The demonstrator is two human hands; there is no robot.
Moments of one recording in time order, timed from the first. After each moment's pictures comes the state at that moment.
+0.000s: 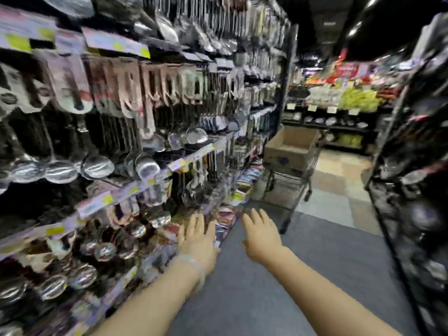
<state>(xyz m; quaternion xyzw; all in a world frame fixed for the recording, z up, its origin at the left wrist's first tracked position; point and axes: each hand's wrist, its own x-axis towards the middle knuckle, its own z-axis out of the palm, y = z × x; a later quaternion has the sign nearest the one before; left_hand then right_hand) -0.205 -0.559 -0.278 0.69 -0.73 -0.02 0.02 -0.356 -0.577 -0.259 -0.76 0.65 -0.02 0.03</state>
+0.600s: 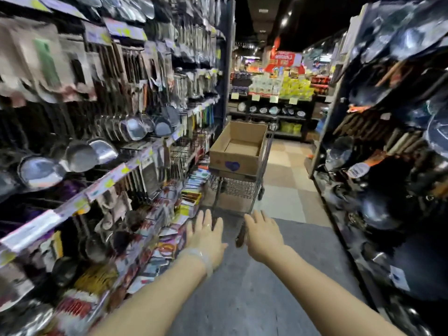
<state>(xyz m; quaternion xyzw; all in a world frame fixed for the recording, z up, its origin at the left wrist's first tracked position) -0.399 -0.907 -0.295 0.55 -0.83 -0.06 -0.01 -0.542 -0.880 -0.282 -0.67 0.74 0.01 0.03</state>
